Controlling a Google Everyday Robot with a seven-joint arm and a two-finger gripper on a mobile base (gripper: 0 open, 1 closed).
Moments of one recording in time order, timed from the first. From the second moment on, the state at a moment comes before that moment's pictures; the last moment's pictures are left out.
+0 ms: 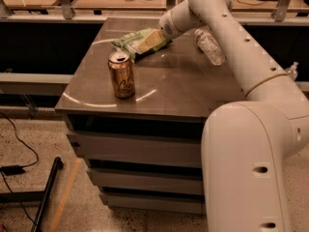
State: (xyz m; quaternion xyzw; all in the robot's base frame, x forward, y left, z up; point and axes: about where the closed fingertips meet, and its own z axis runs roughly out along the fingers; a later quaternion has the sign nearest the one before) arm 0.842 0.002 0.877 -0.45 0.78 0.17 0.41
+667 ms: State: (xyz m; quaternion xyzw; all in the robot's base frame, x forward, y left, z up) arm 0.844 0.015 0.841 -0.44 0.78 0.15 0.42
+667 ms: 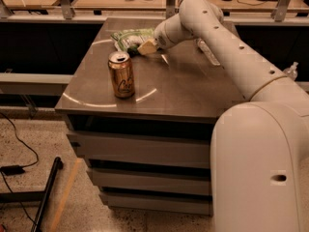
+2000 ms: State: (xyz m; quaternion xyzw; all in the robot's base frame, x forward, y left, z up) arm 0.788 -0.040 0.902 -0.47 0.75 0.16 0.43
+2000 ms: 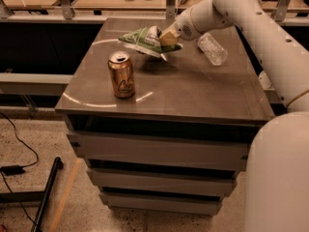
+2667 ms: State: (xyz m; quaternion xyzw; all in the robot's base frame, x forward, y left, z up) arm 0.788 -0.033 0.902 -0.48 0.75 0.16 0.43
